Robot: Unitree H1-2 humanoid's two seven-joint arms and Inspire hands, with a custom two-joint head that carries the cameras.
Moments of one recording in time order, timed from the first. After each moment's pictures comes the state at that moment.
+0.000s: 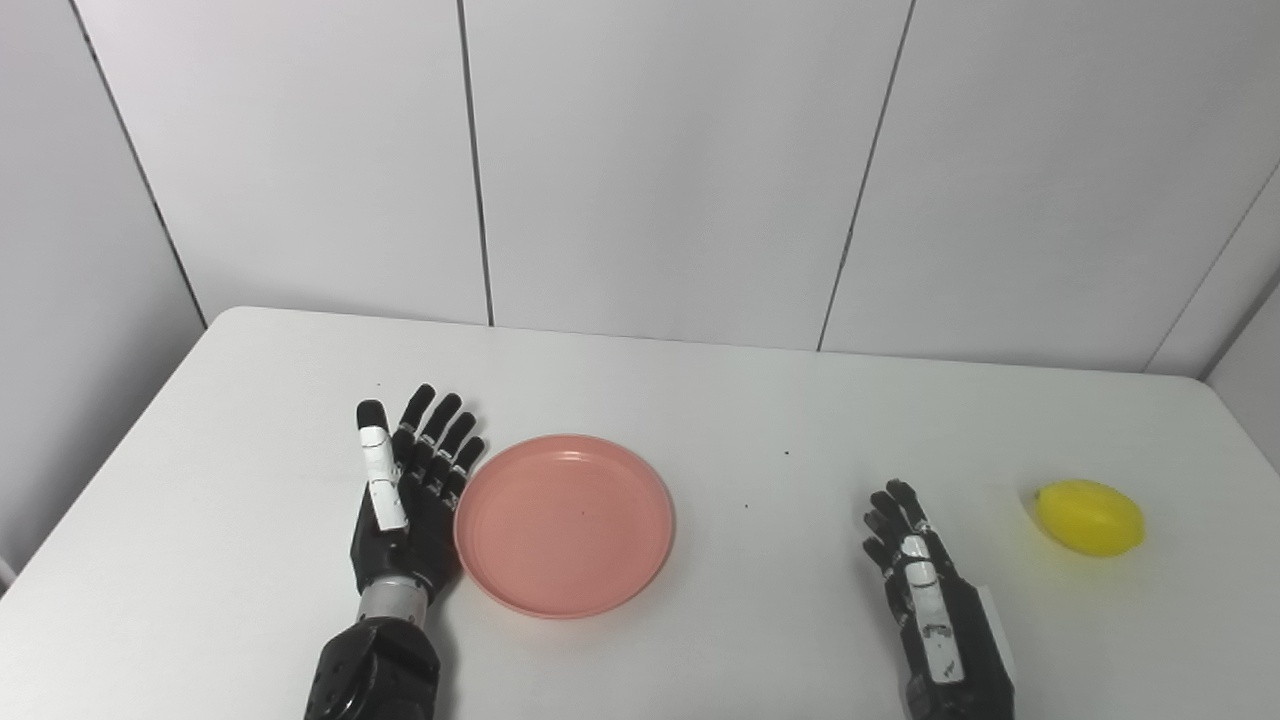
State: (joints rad) left arm -0.23 -0.12 0.23 0.02 -0.47 0.22 0.07; right arm 0.04 0.01 0.00 -0.12 0.13 -0.04 0.06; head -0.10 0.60
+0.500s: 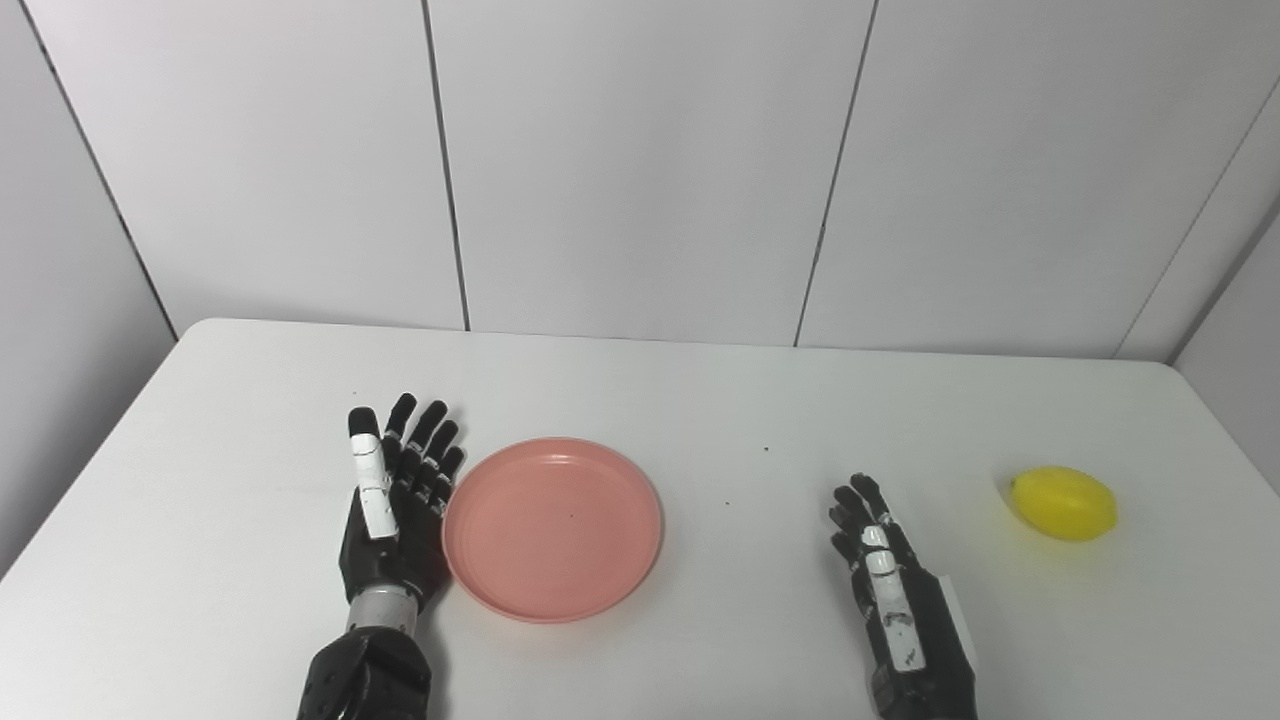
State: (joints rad) left arm -0.23 -0.12 0.21 0.02 -0.45 0.22 0.07; right arm 0.04 0.05 0.03 -0.12 0.10 -0.03 0.03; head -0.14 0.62
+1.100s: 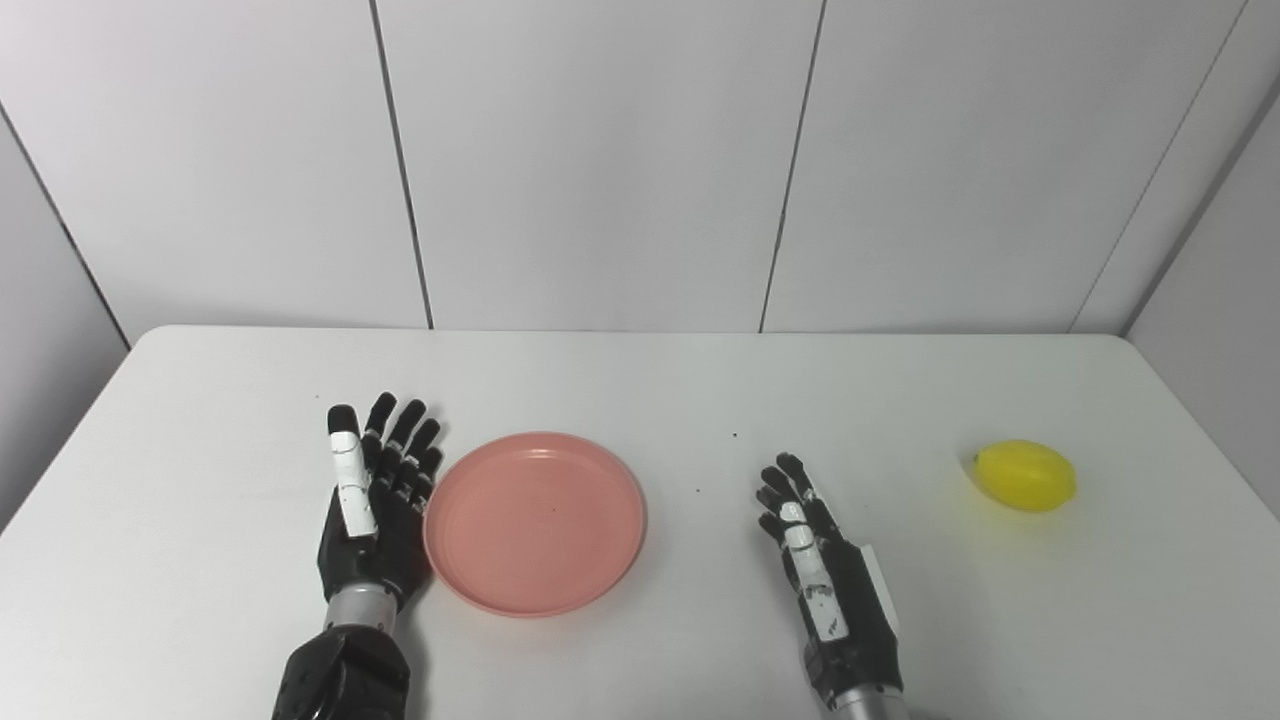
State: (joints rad) left arm -0.24 -0.11 0.19 0.02 -0.45 0.25 0.06; right arm 0.02 0.10 0.08 -0.11 0.02 0.00 -0.01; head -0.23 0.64
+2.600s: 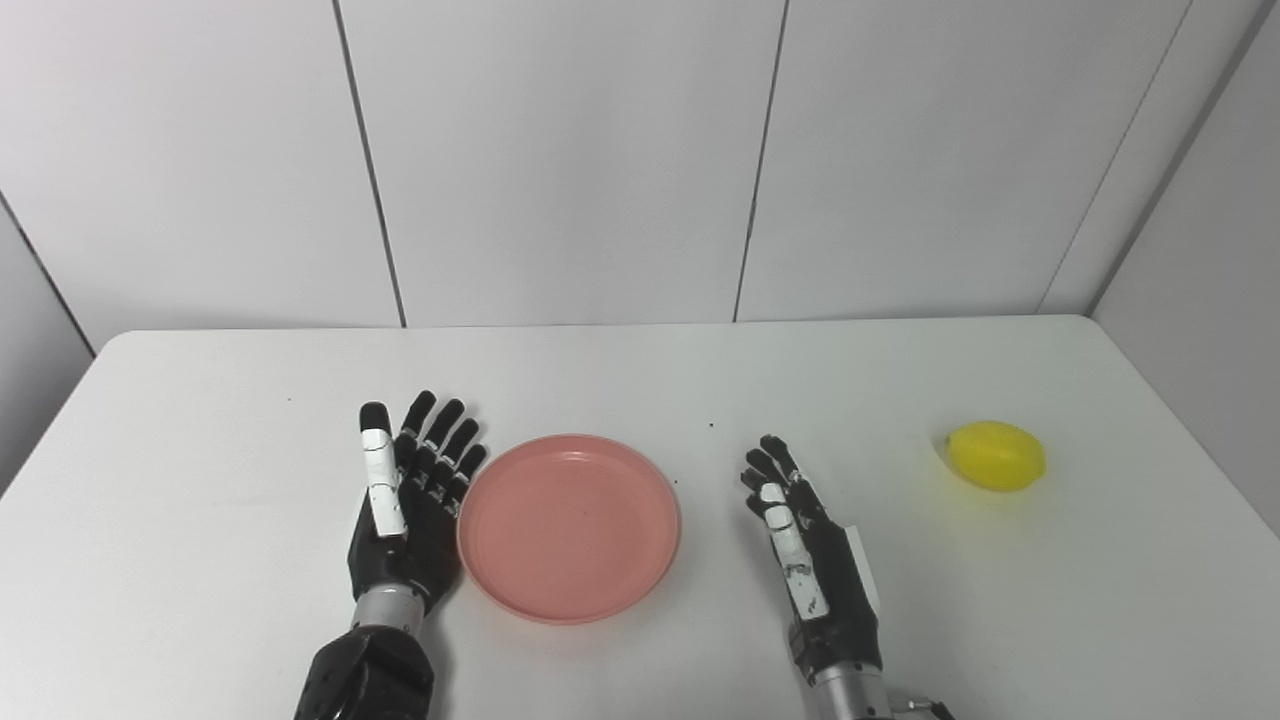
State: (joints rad) left arm -0.24 -0.15 0.14 0.03 -0.45 0.30 0.04; right arm 0.01 0.12 0.05 -0.07 -0.01 -0.05 -0.06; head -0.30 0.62
